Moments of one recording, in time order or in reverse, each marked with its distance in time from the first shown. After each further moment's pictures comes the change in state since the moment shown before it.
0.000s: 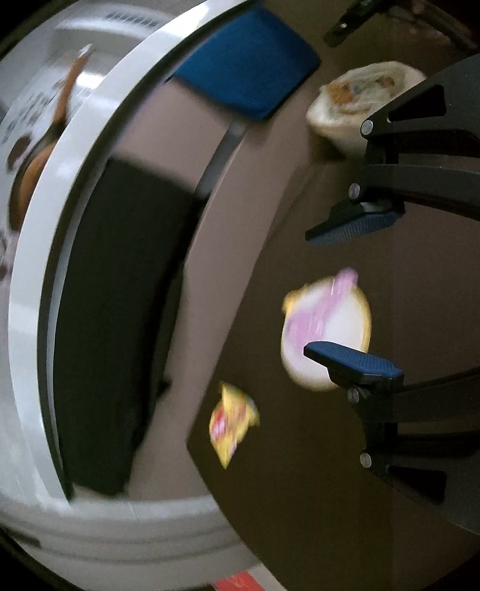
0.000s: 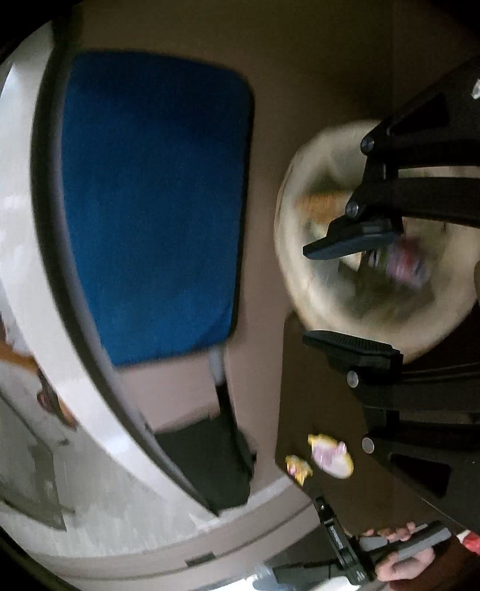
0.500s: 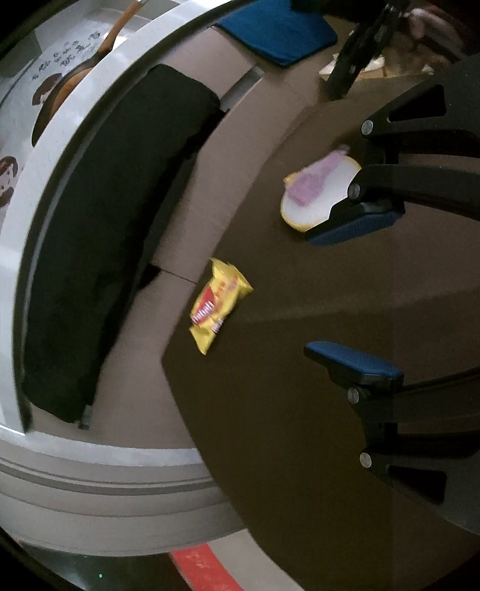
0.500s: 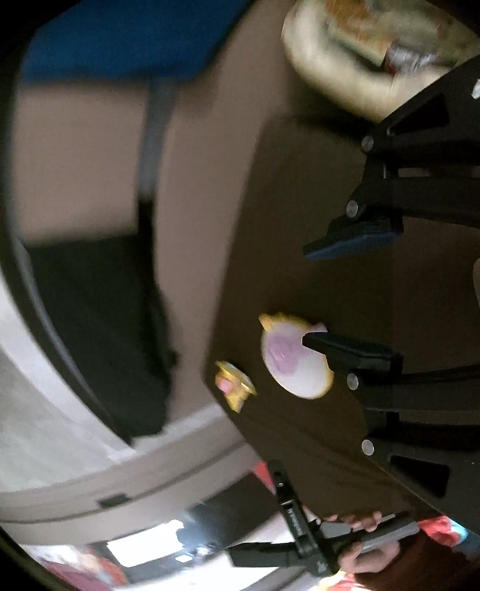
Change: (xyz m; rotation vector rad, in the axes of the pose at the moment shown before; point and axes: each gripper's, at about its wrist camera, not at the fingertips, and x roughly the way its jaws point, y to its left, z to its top) left arm 0.000 0.147 -0.006 -0.107 0.057 0.039; right arm 0.141 0.184 -0.031 -0.244 0.276 0.255
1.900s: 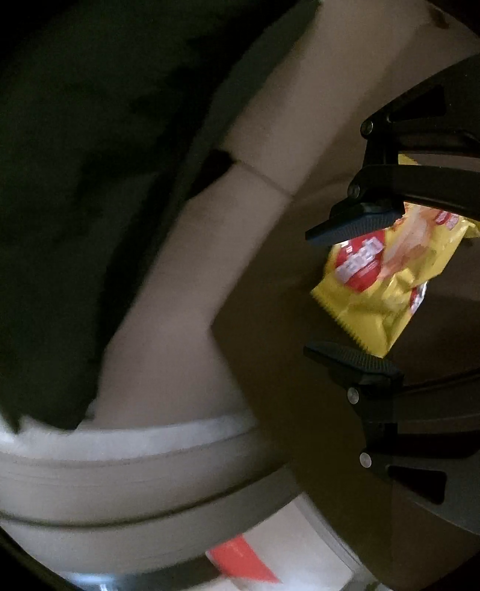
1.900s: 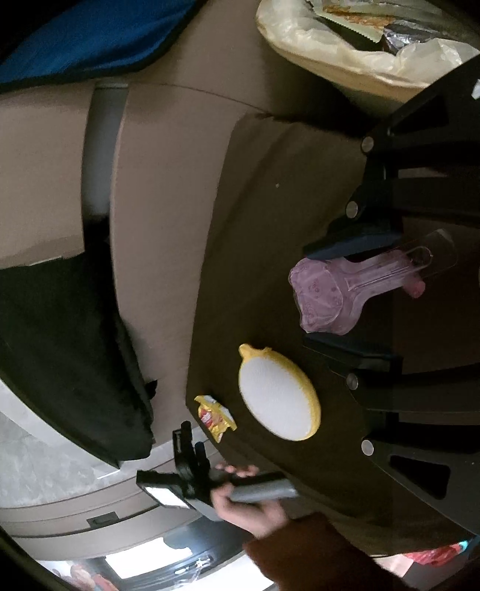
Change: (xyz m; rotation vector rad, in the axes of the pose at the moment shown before) left arm 0.185 -0.014 0.131 -0.031 0.014 0.304; right arm 0.002 -0.058 -0.030 0.069 -0.010 -0.074
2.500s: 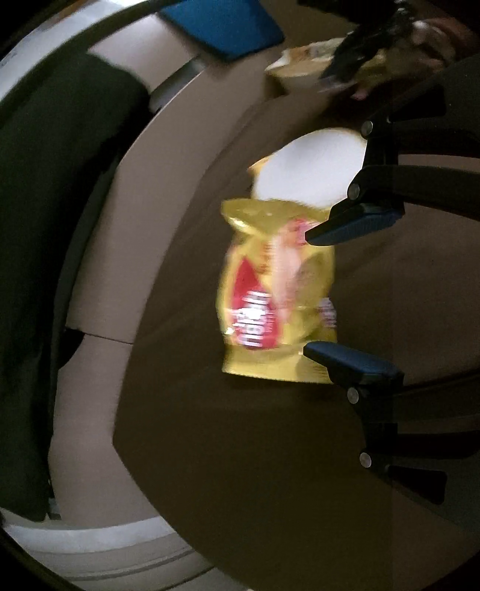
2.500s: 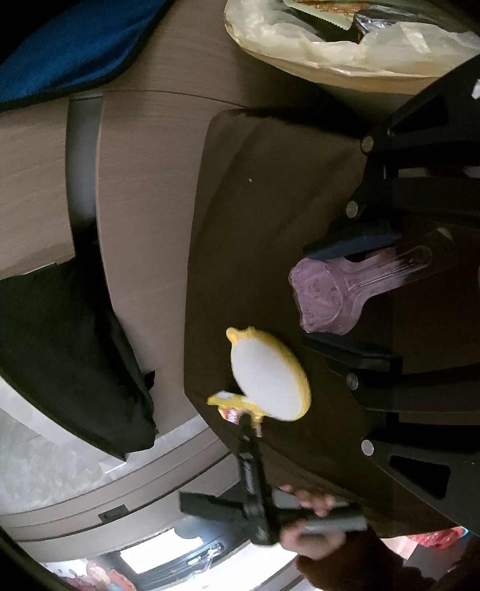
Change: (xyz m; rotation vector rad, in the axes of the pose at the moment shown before) left arm -0.097 -0.010 -0.112 0.225 0.240 -0.379; right arm -0.009 0.005 -0.013 0.047 -0.004 0.069
